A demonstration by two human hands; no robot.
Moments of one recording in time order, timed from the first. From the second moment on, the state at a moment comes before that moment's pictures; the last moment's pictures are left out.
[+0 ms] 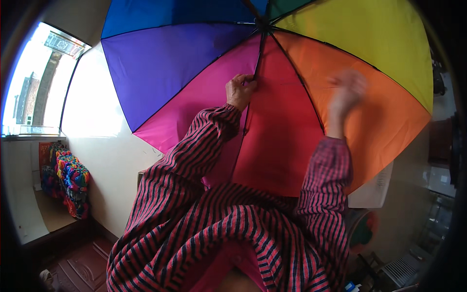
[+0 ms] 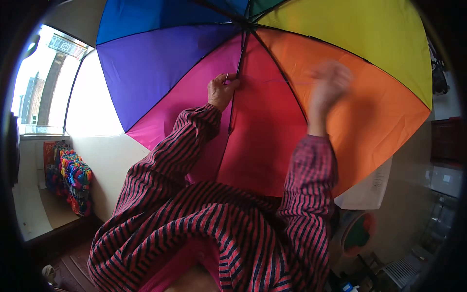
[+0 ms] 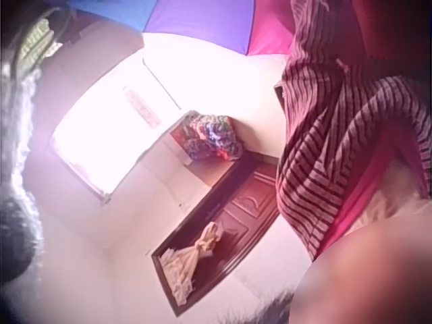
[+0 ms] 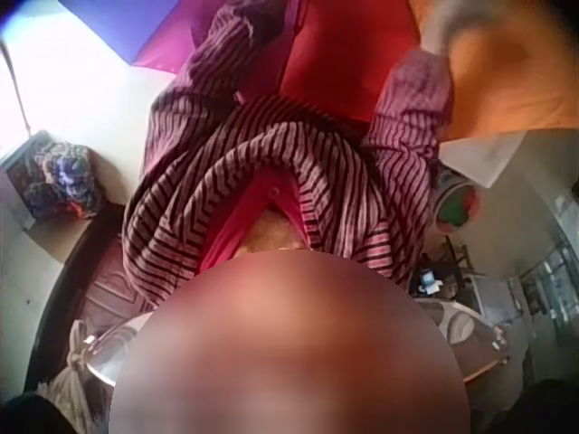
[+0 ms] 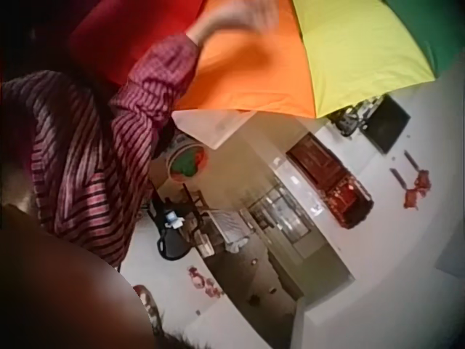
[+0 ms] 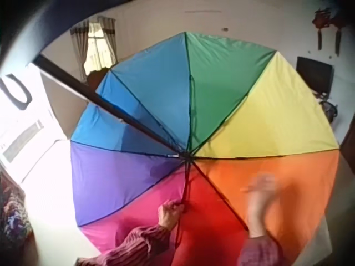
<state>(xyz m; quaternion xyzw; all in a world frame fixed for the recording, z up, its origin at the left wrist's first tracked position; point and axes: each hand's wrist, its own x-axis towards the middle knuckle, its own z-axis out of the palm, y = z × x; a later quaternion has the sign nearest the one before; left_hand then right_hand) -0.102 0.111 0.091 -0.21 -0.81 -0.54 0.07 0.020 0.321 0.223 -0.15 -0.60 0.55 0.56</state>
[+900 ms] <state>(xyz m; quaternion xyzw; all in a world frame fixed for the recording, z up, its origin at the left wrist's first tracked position) -0.092 0.125 0.112 -0.06 -0.67 -0.73 -0.16 -0.047 0.248 0.131 -0.09 -0.95 0.20 0.24</state>
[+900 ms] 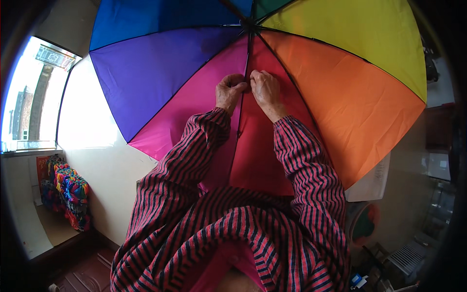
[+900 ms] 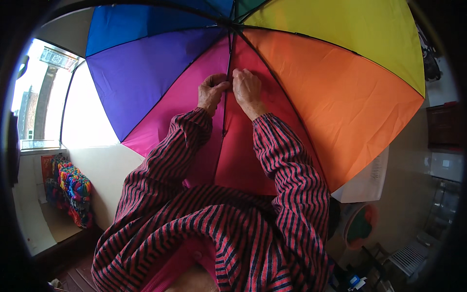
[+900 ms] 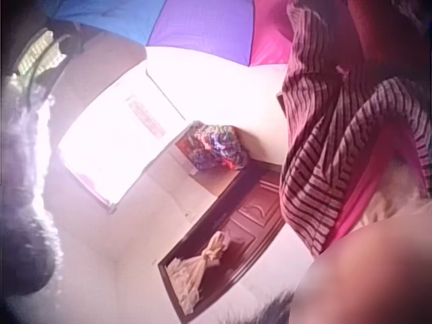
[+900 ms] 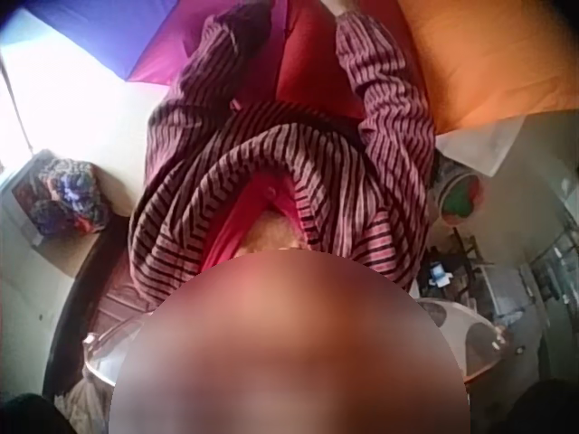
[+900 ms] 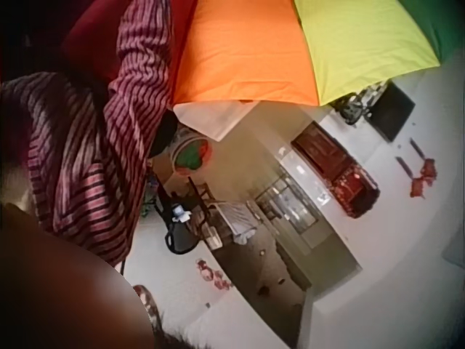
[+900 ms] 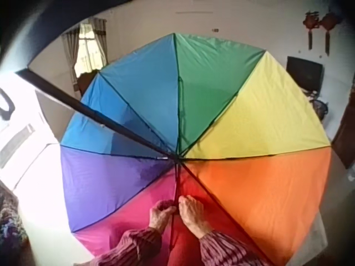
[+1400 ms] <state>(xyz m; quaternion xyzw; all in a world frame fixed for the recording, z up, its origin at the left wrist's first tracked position) -0.100 0.109 0.074 -0.17 -0.65 -0.74 -0.06 -0.058 0.233 0.200 -0.09 -0.82 0.53 0.21</state>
